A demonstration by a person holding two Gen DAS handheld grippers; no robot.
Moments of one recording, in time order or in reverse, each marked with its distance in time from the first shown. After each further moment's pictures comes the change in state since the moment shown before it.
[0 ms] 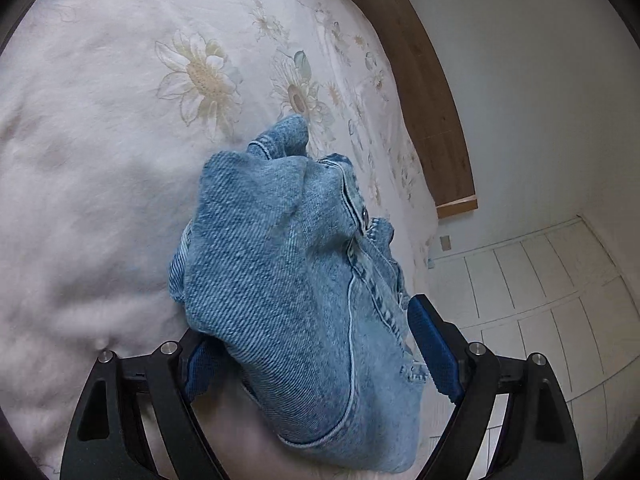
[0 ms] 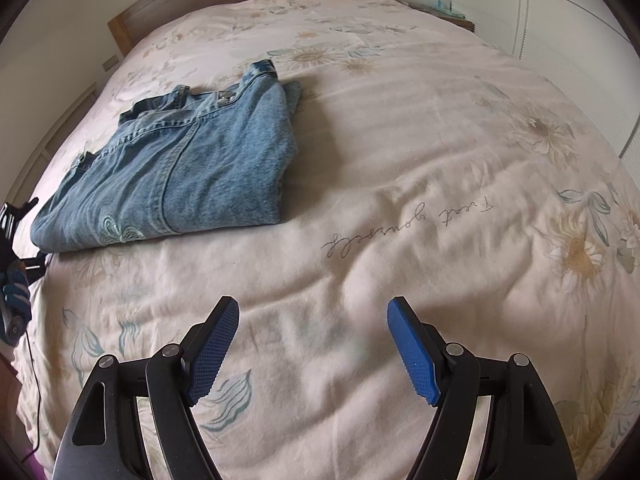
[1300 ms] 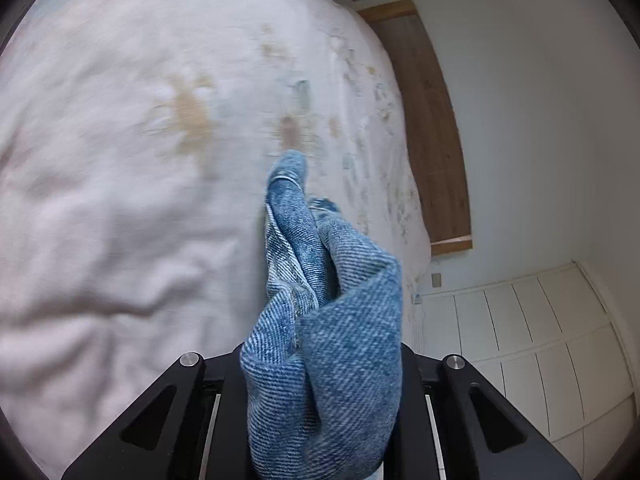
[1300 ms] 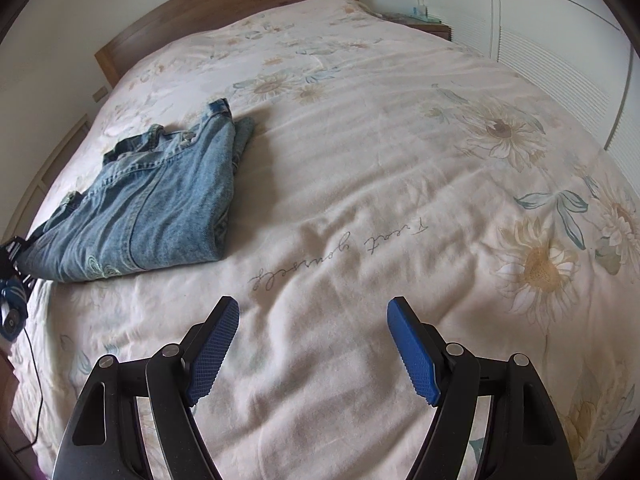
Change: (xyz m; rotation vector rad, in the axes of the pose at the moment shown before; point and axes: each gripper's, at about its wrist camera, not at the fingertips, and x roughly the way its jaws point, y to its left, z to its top) left arm -0.002 -0.033 0.036 -0.096 -0.086 -0.012; right arm -0.022 -0.054 0.007 0.069 -0.077 0.013
